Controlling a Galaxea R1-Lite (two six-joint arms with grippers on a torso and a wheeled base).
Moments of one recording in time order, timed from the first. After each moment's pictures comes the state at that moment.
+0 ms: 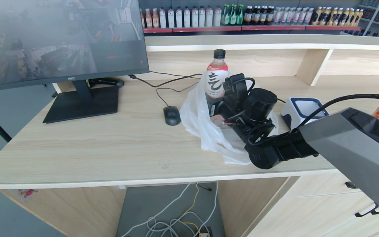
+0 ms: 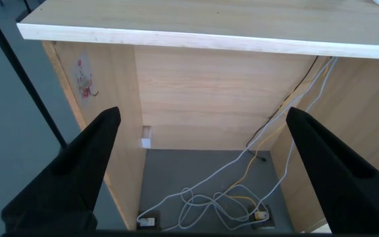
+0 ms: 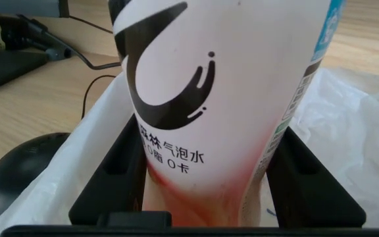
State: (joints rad) left arm 0.00 0.00 0.00 0.00 0.00 0.01; right arm 0.52 2.30 -1.45 -1.16 -0.08 -0.15
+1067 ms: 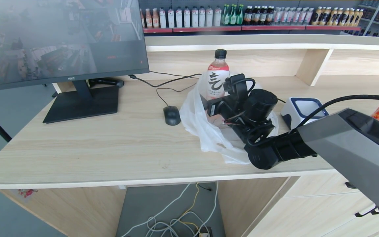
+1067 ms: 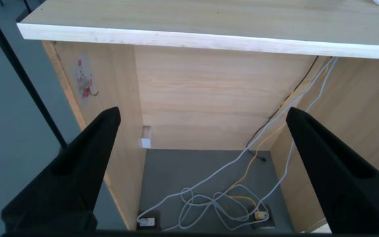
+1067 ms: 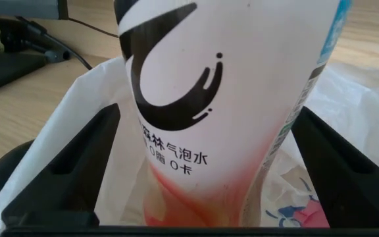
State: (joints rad) left arm 0.00 0.00 0.00 0.00 0.00 0.00; right arm 0.52 2.30 -1.45 -1.20 -0.08 -0.15
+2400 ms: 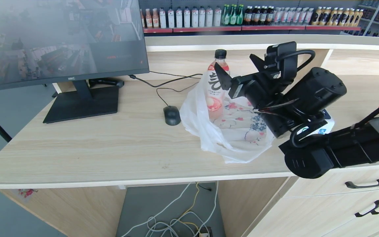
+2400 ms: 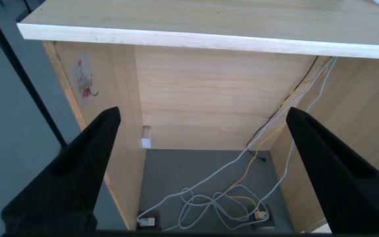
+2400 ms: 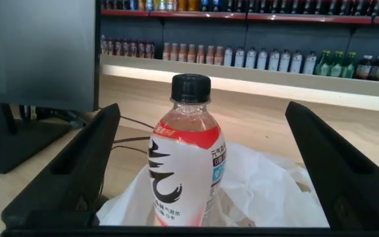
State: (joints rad) left arm 0.00 0.00 0.00 0.00 0.00 0.00; right arm 0.54 2.00 -1.14 -1.40 -0.08 -0.19
